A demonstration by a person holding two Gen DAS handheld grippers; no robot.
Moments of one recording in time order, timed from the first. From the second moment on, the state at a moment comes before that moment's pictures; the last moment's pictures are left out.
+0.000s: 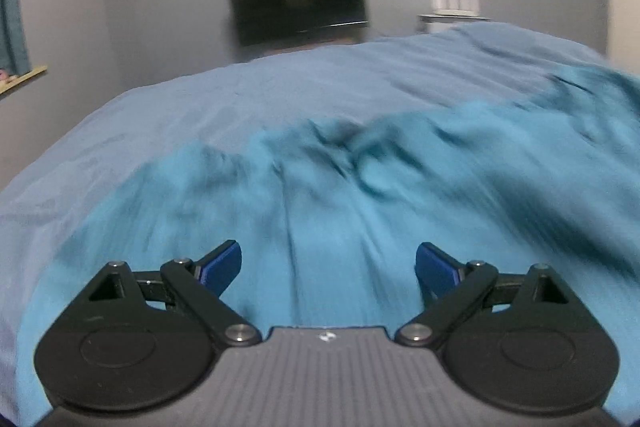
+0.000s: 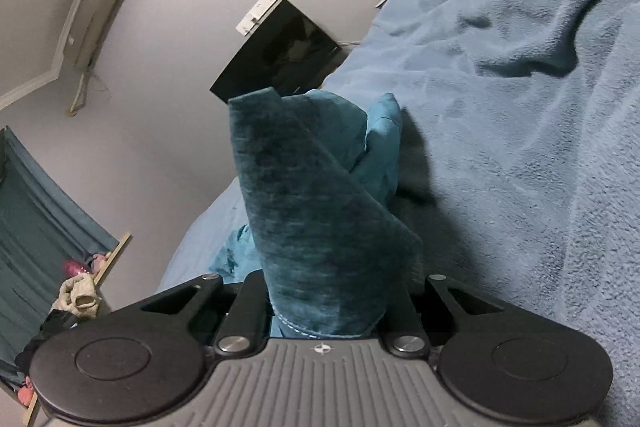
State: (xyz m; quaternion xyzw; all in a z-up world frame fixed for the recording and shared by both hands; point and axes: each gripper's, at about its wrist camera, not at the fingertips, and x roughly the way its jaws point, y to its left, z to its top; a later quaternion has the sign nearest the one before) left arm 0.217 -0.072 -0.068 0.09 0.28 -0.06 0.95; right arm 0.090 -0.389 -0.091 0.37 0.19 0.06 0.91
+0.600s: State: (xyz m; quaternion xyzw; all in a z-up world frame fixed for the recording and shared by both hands) left arm 0.142 -0.065 -0.108 0.13 0.32 -0.11 0.93; right arm 0.089 -0.395 -0.124 0.41 0.18 -0.01 0.90
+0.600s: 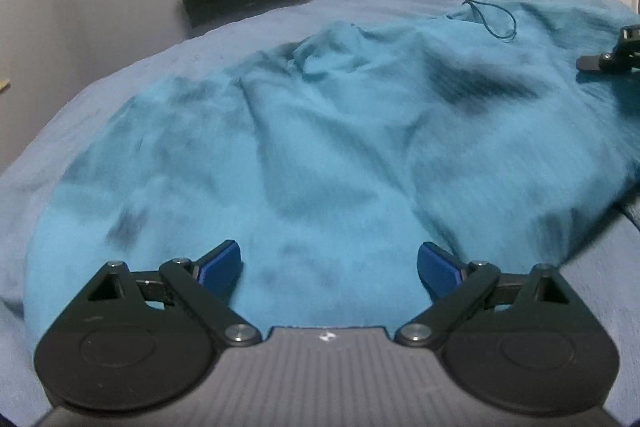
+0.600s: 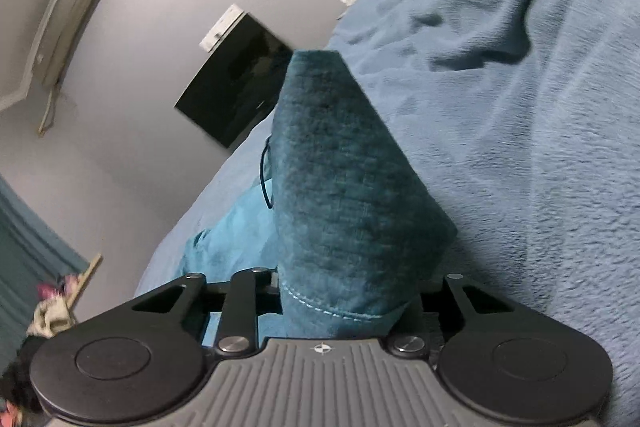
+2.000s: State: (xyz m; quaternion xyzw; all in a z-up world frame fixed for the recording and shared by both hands) left arm 0.122 0.205 -0.012 -0.28 0.16 0.05 0.95; right arm 0.025 0.123 -0.033 -0.32 0.13 0.19 0.92
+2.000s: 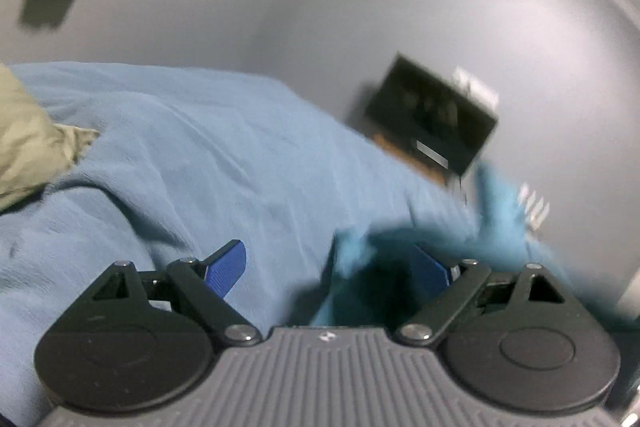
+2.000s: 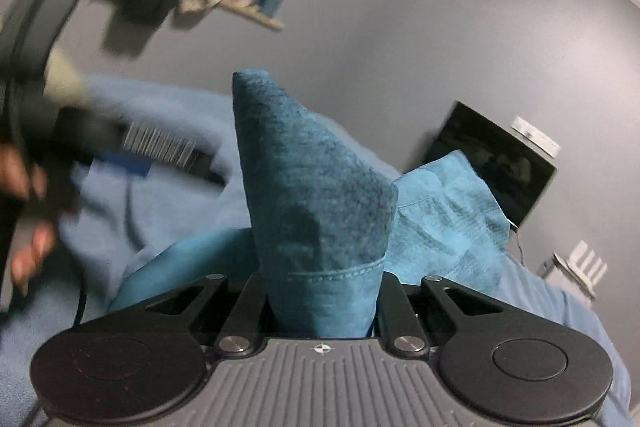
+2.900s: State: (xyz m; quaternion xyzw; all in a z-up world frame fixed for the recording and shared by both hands) left arm 0.170 0.174 -0.024 -0.23 0.26 -0.14 0.93; right arm -0.004 -0.020 -0.015 -0.09 0.25 0.25 0.93
